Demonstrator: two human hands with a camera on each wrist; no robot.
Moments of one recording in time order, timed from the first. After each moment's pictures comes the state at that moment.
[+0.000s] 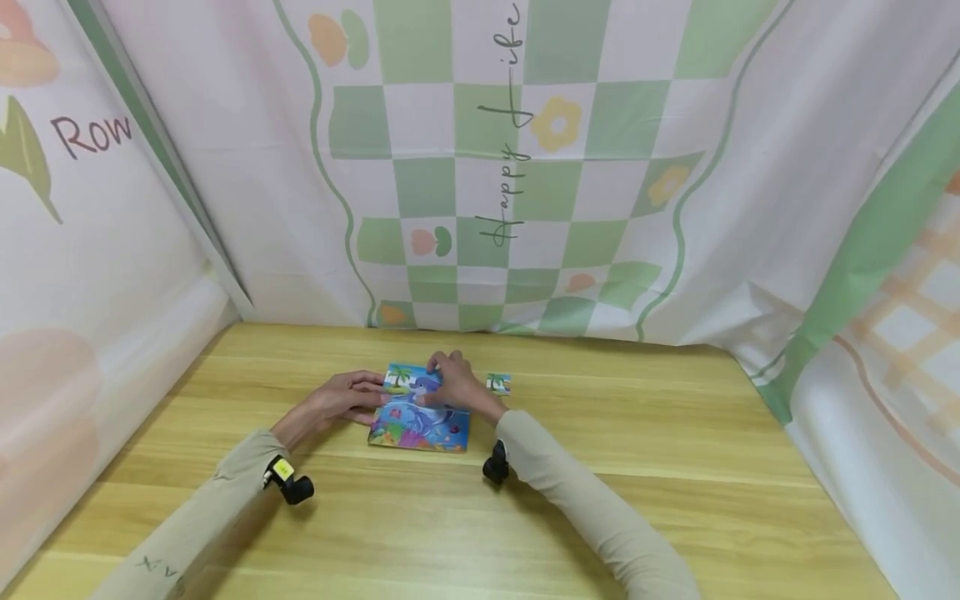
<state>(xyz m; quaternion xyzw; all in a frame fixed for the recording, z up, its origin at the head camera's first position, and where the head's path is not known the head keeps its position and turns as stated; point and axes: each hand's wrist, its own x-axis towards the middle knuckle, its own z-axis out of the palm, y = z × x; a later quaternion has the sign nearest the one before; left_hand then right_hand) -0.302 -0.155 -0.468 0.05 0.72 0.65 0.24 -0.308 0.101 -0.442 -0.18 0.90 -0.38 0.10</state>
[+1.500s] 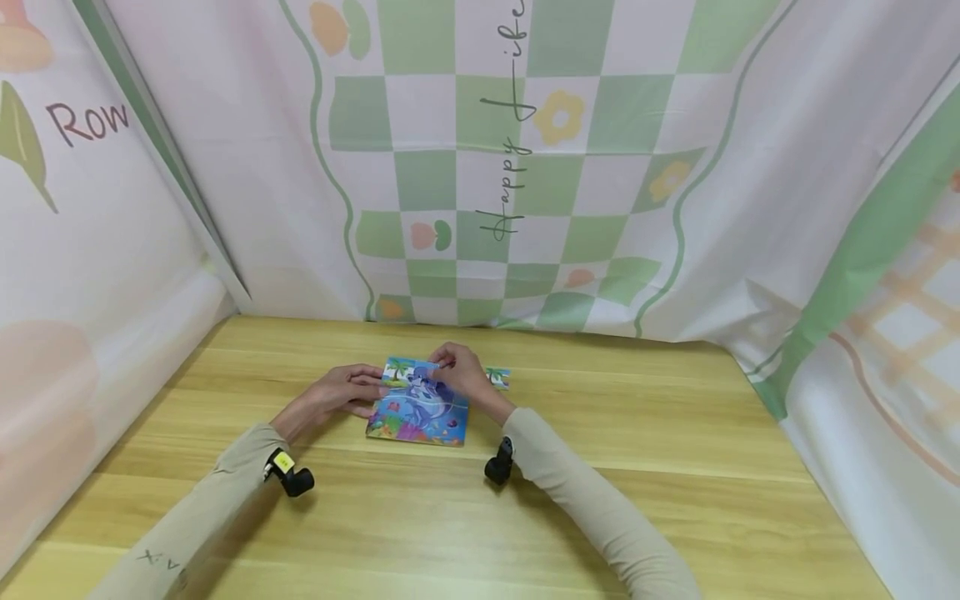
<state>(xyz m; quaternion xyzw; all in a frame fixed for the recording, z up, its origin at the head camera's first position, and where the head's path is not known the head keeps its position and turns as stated) -0.300 -0.154 -0.467 0.05 0.71 0.66 0.23 -0.309 0.107 -0.447 -0.13 0.85 -0.51 0.03</state>
